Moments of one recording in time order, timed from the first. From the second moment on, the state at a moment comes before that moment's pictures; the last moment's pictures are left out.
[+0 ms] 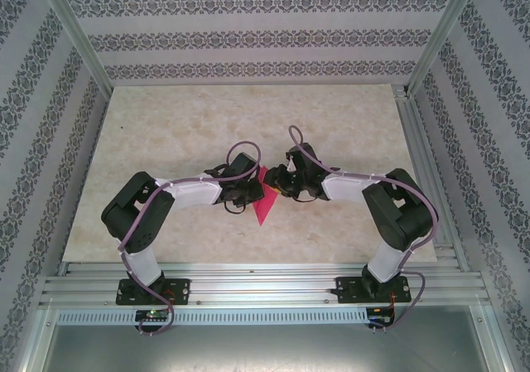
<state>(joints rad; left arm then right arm) -0.71 1.78 0.97 -0.20 0.15 -1.00 0.57 1.73 0.85 0.06 -0.44 0.97</state>
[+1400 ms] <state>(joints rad) -0.71 1.73 0.95 -0.22 0.15 -0.99 0.53 1.77 0.86 -0.02 -0.47 0.83</state>
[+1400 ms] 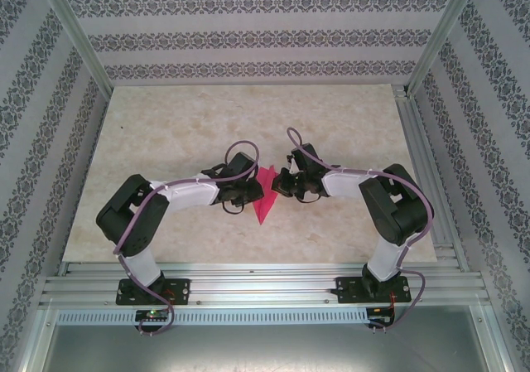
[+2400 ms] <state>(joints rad) -0.98 1.71 0.99 -0.43 -0.19 -0.73 0.53 1.77 0.86 -0.02 -0.49 0.83</state>
